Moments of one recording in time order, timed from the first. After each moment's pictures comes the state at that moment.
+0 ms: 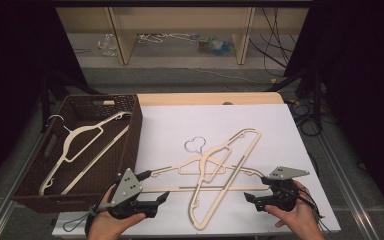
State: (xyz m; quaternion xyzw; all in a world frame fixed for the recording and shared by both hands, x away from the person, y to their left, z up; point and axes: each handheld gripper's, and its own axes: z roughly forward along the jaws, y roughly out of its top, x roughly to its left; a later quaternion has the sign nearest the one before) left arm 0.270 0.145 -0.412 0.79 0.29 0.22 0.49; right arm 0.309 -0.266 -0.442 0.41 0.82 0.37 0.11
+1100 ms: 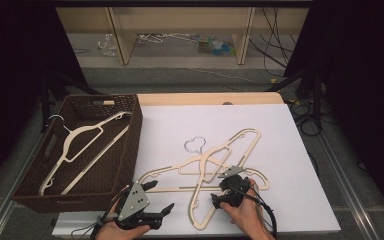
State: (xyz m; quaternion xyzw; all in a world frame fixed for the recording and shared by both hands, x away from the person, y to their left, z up) left arm 0.259 0.136 -0.435 0.80 0.26 0.21 0.49; right arm 0.331 -0.157 -0.476 0.43 0.86 0.24 0.15
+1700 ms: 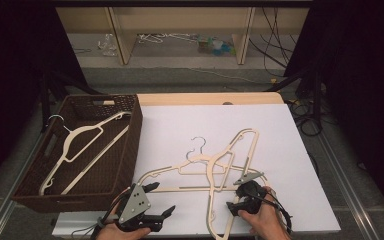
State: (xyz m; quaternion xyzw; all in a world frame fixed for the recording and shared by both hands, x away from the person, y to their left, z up) left arm 0.255 0.134 -0.435 0.81 0.25 0.21 0.48; right arm 0.313 -0.197 -0.471 0.44 0.87 0.22 0.11
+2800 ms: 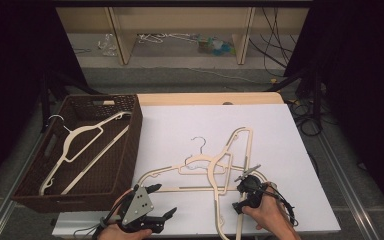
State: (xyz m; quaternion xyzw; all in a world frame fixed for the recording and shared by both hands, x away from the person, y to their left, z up) left arm 0.255 0.130 -0.438 0.82 0.24 0.21 0.48; right arm 0.329 -0.202 -0.463 0.43 0.89 0.13 0.07
